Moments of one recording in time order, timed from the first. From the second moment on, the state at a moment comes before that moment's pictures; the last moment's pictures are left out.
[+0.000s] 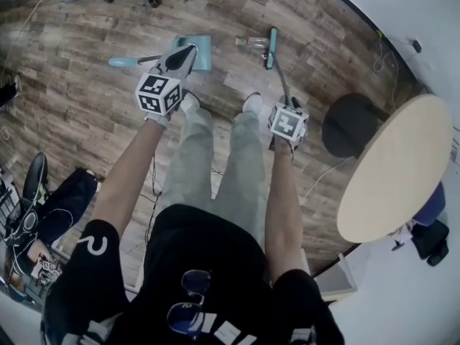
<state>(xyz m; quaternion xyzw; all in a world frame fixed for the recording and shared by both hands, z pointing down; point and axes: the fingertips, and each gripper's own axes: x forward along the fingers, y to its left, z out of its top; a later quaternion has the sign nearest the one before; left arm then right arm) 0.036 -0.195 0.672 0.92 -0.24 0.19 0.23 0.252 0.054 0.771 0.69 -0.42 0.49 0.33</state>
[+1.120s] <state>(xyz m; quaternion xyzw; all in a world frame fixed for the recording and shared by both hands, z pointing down) -0.046 -0.231 0.670 0.89 -0.33 0.19 0.24 0.207 -0.006 0.765 0.64 -0.48 0.44 0.41</state>
